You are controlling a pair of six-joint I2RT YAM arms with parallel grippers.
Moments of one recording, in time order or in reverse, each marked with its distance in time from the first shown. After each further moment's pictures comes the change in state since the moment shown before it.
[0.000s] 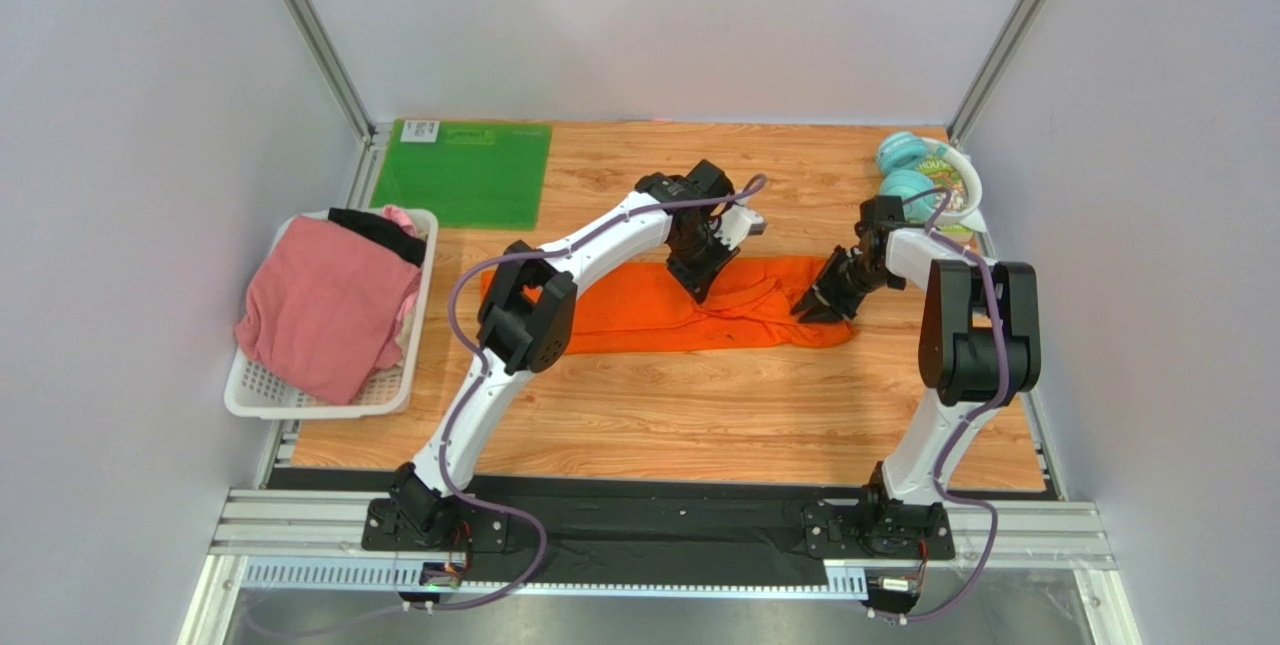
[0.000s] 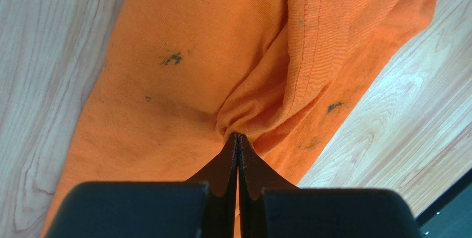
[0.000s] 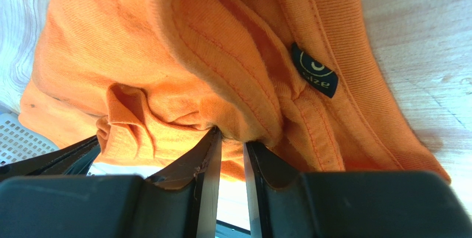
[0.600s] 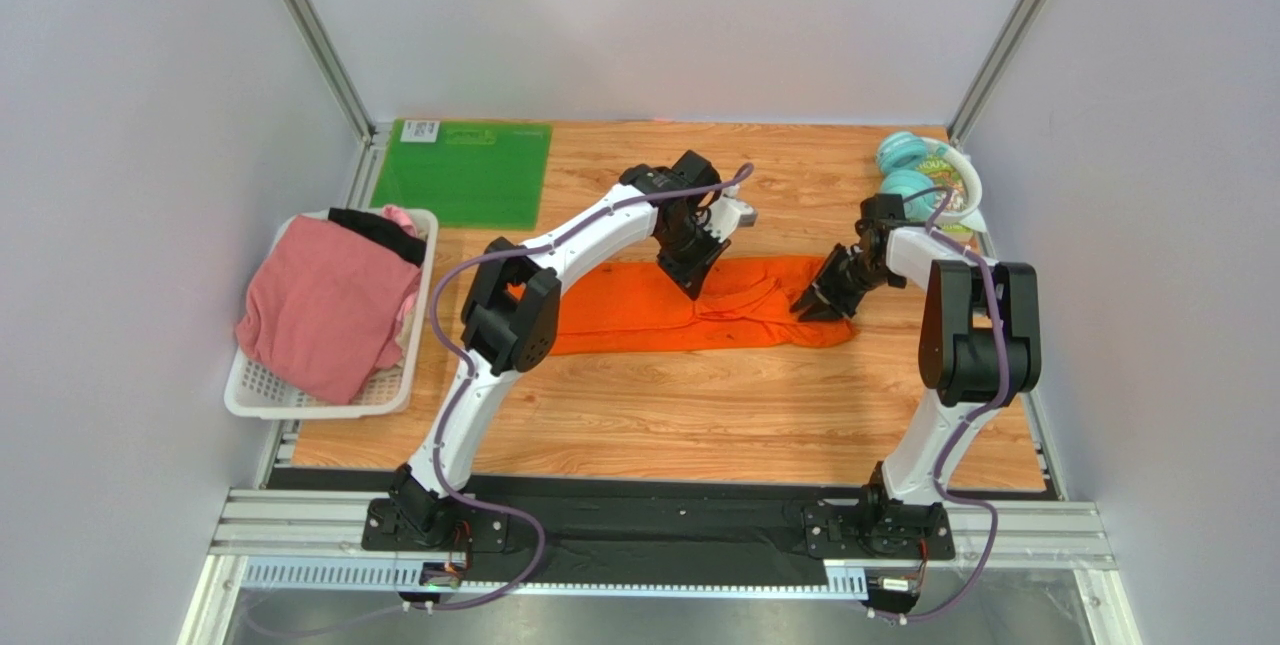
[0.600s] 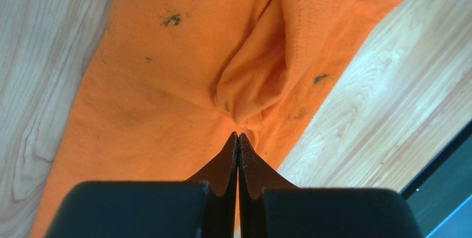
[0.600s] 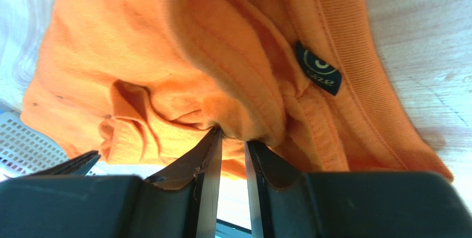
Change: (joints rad) left arm 0.025 -0.076 -0.072 -0.008 0.046 -0.006; right arm 0.000 -0.004 0.005 -0.005 -0.008 0.002
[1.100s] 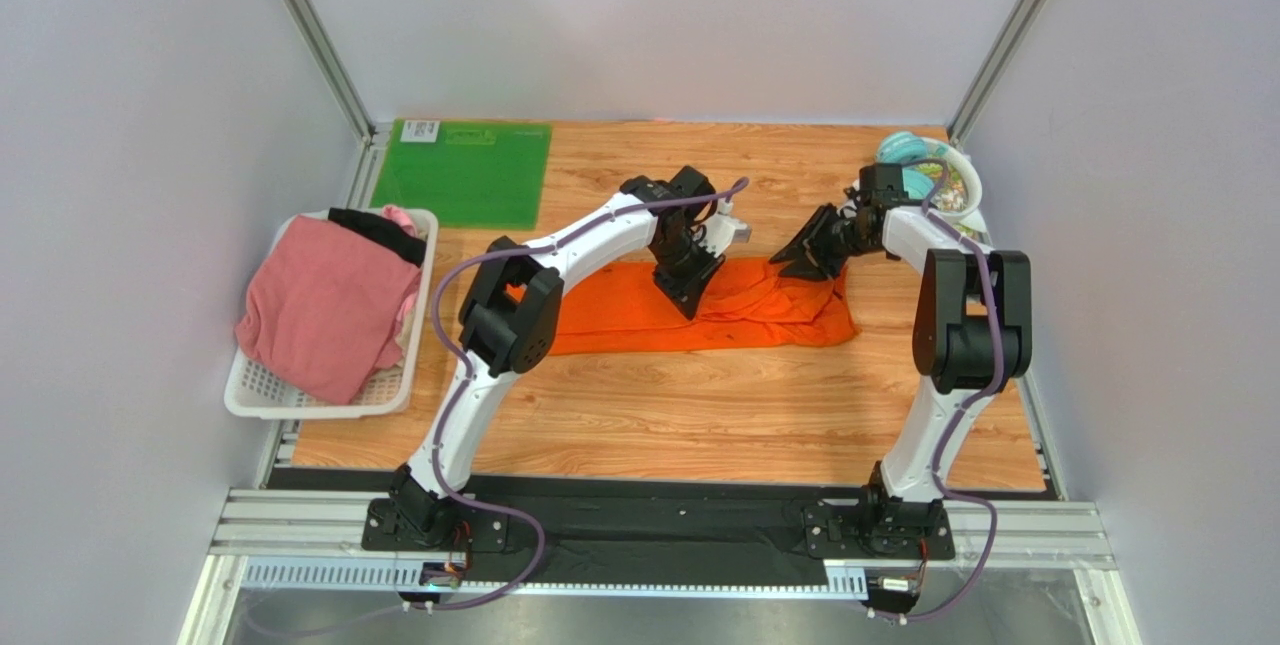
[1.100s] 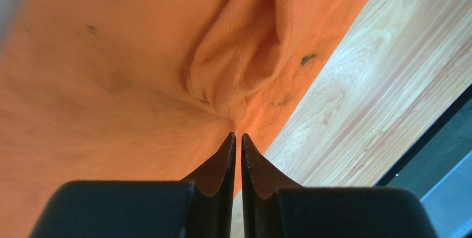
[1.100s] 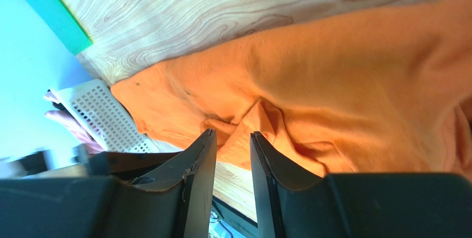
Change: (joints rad) left arm -0.002 -0.026 -0.078 0.006 0.052 -0.030; right arm 0.010 0.058 0.151 0.109 -0.207 0.067
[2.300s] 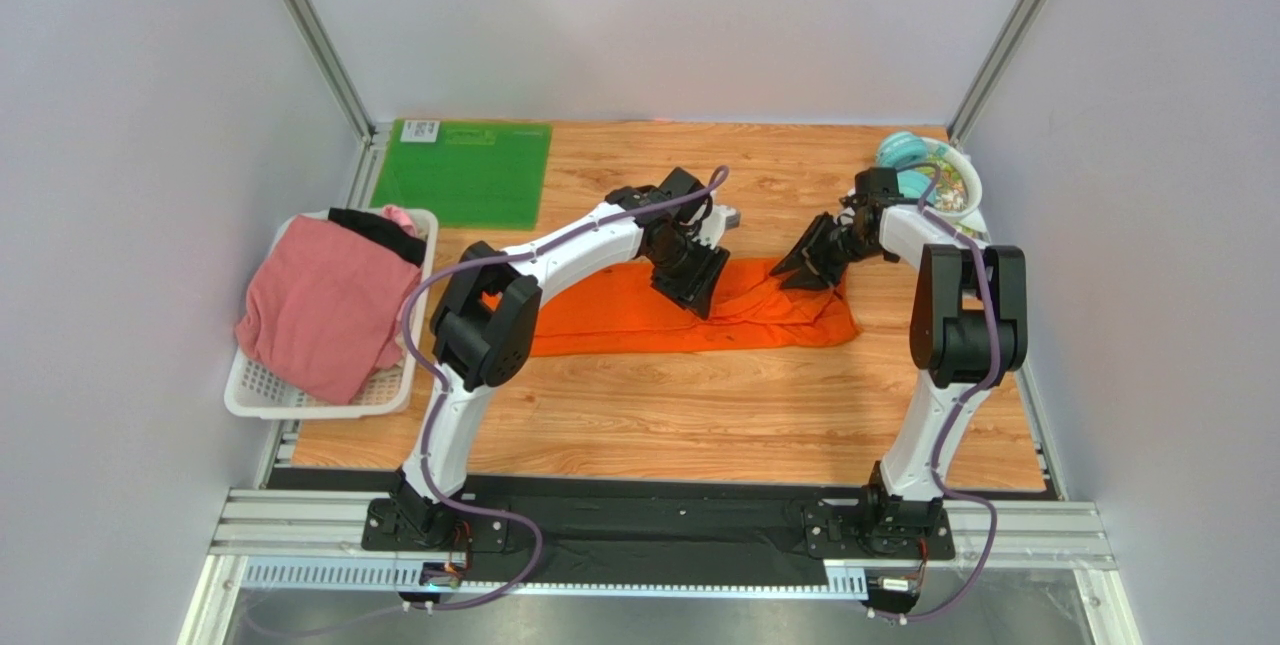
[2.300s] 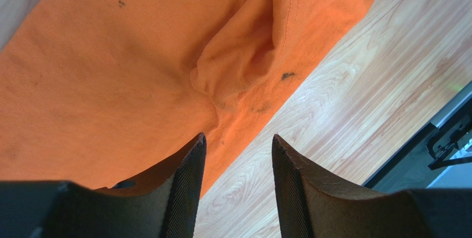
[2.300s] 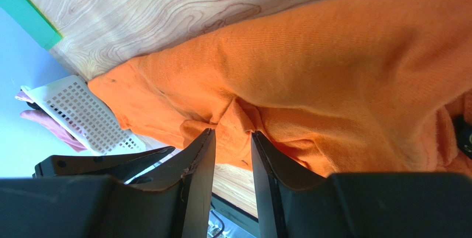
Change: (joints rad) left arm -0.016 -0.167 -0.245 0.217 -0.060 -0.262; right arm 0.004 0.042 0.025 -0.082 0.019 -0.054
